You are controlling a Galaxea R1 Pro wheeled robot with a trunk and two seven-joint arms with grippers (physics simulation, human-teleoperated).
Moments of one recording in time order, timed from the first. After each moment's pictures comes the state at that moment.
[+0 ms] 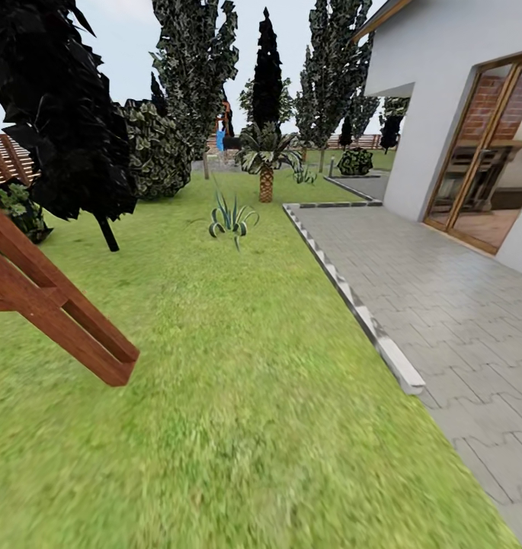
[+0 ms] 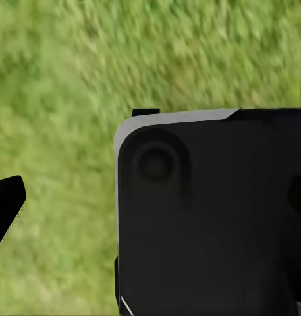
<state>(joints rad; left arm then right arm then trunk) -0.01 0.01 -0.01 -0.07 0.00 -0.39 0.01 0.00 0.06 0.00 -0.06 0.00 -0.10 0.00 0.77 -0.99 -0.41</state>
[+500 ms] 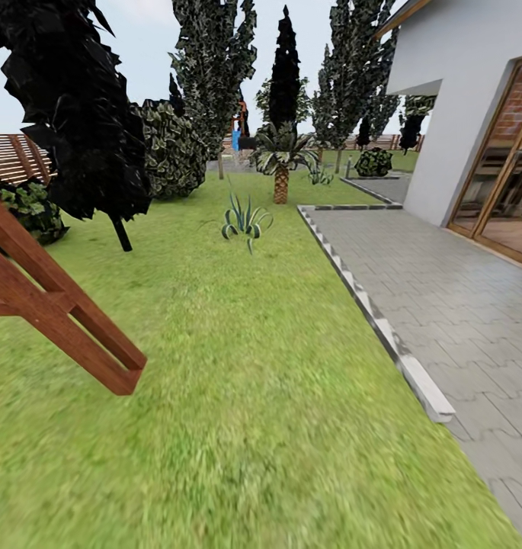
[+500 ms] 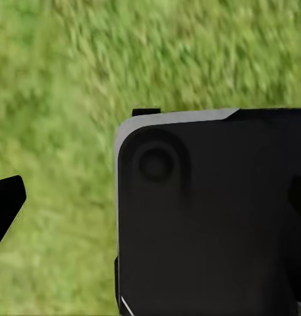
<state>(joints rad) -0.01 0.01 -0.01 -0.07 0.00 -0.39 0.01 0.00 0.06 0.00 -0.06 0.00 -0.10 0.00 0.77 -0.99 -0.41</state>
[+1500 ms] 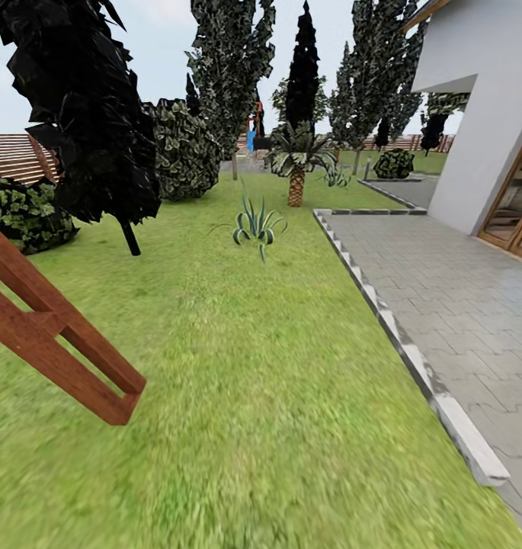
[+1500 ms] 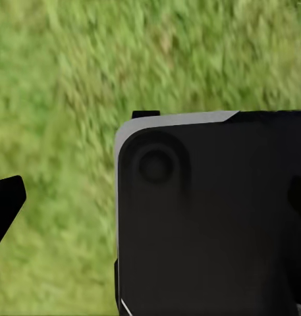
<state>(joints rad) -0.01 0.01 -0.01 -0.07 0.00 -0.40 0.01 0.00 0.06 0.00 -0.06 0.00 -0.10 0.00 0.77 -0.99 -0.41</state>
